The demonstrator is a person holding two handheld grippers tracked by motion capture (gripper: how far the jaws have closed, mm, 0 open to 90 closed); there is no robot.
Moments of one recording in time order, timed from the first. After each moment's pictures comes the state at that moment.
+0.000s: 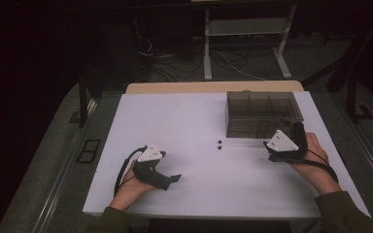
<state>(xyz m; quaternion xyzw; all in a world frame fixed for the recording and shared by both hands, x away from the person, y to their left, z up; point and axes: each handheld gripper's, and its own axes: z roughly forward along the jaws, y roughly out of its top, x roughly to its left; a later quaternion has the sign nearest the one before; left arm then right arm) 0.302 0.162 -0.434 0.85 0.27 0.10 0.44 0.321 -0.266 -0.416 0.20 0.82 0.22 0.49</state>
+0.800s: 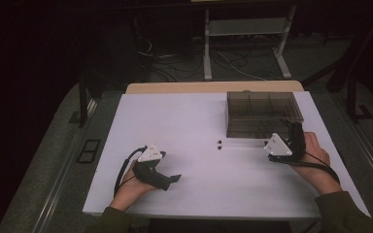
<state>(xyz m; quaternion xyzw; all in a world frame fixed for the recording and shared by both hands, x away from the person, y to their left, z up) 0.301 0.162 -0.434 0.85 0.27 0.10 0.44 0.318 -0.260 -0.418 0.16 0.82 0.17 0.53</state>
